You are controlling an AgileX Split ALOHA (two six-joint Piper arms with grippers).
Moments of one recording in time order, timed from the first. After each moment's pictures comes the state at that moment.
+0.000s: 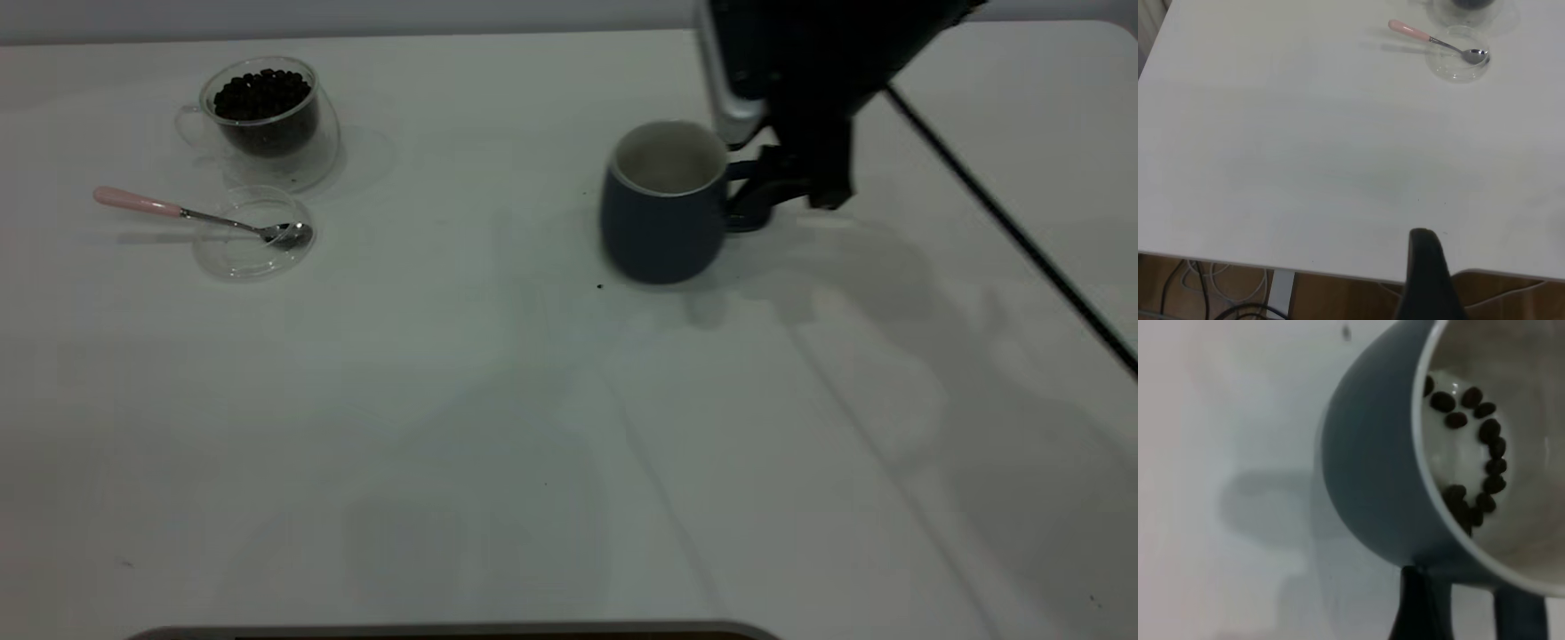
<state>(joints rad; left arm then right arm) 0.02 -0.02 -0.49 0.04 1.14 -0.11 0.30 2.38 -1.46 0.78 0.41 -2.09</state>
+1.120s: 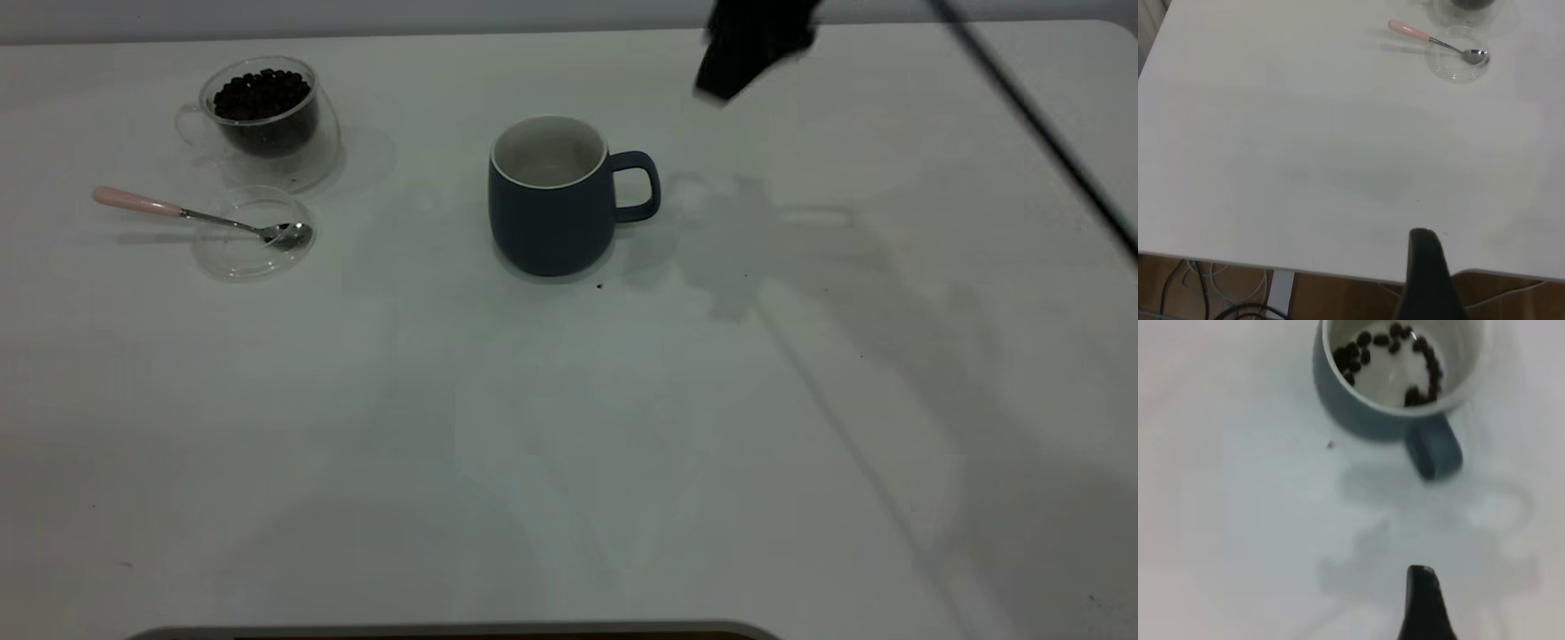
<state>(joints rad) 0.02 -0.02 -0.49 0.04 1.14 -0.12 0.36 2.11 -1.57 0.31 0.79 -0.99</state>
